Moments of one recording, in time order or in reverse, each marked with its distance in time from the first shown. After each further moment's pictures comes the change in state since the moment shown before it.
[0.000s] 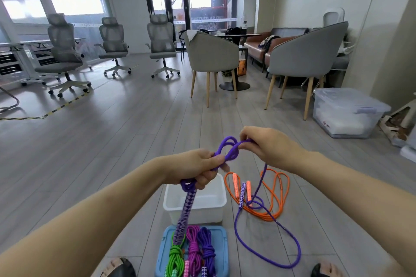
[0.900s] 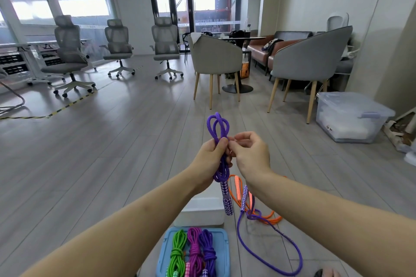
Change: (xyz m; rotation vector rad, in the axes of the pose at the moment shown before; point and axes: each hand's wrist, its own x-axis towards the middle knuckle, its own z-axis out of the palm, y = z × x) left_hand 0.047 -0.012 0.031 -0.328 0.557 0.393; right_hand 0.012 -0.088 0.034 1.116 0.494 0.791
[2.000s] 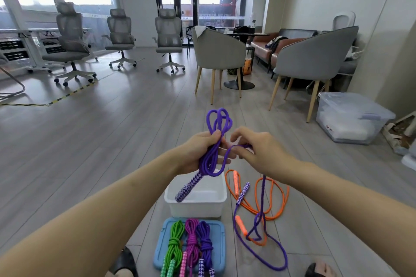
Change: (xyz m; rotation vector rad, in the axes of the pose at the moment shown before) left_hand -0.008 0.028 -0.034 -0.054 -0.197 -0.240; right_hand 0.021 -0.006 -0.049 -0.919 -0.536 -0.646
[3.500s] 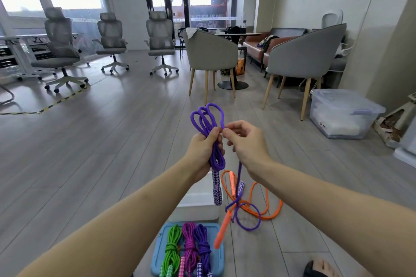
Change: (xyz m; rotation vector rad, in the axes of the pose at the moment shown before) left_hand 0.032 -0.019 0.030 -0.228 0.286 0.214; right_hand 0.025 -0.010 0.030 0.765 0.451 0.460
